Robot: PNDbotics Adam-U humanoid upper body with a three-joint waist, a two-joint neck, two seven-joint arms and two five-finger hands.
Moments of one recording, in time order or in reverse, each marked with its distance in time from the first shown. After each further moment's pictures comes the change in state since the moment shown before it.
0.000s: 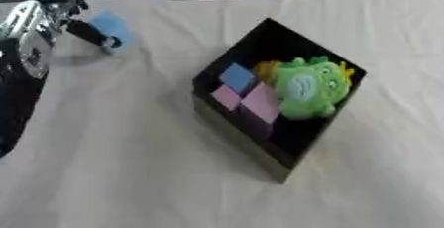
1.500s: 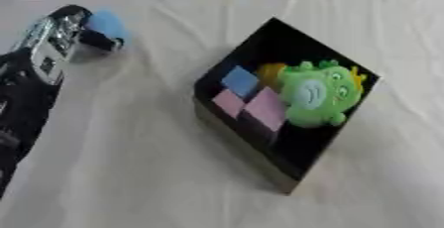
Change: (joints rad) left arm -0.037 -0.012 0.045 0.093 0.164 -0.006 0.116; right arm -0.021 0.015 0.008 0.000 0.024 0.011 0.008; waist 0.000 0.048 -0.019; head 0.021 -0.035
